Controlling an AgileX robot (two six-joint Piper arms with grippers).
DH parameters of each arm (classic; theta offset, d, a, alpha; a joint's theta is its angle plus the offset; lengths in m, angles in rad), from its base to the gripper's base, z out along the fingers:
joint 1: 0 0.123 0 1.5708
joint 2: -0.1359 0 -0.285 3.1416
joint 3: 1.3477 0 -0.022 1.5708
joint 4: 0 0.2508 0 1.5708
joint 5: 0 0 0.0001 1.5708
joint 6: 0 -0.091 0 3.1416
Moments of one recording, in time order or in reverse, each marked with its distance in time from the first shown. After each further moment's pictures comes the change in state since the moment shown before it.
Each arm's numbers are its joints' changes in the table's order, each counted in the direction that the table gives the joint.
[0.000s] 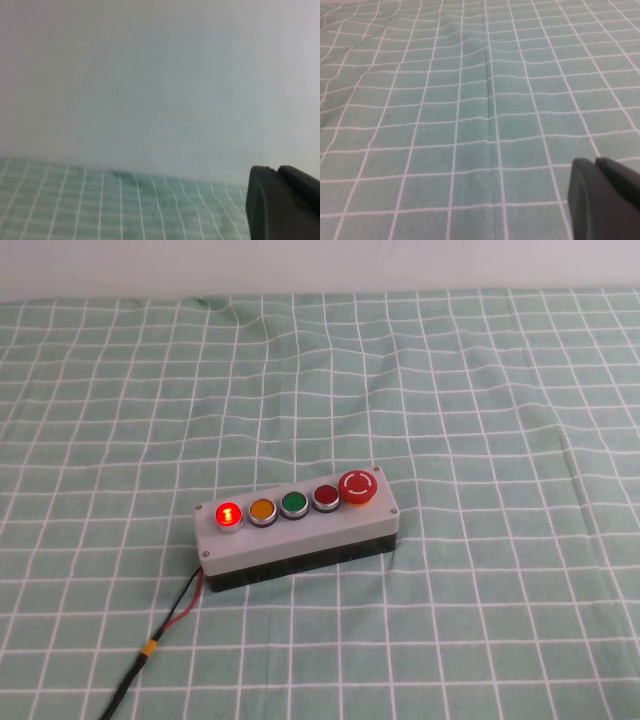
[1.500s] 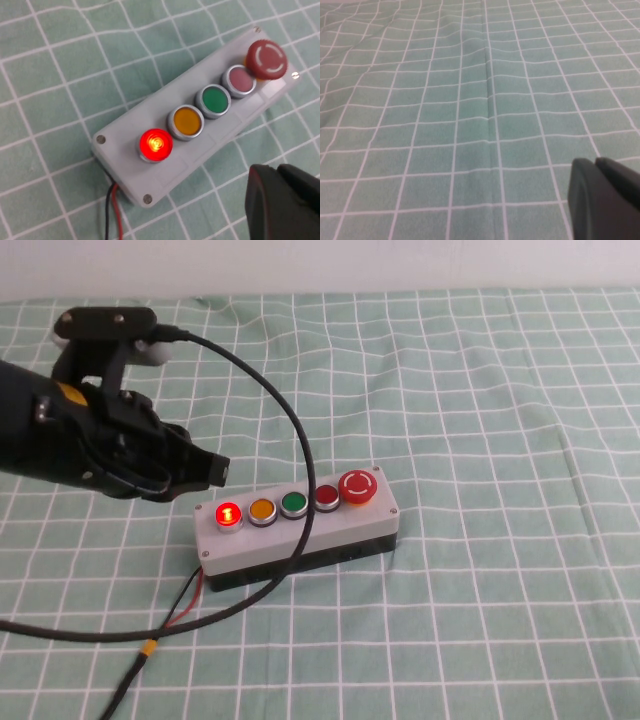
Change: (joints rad) right arm 0.000 0.000 0.000 0.000 0.000 0.000; left arm -0.156 -0.915 -0.246 -0.329 -0.335 -0.433
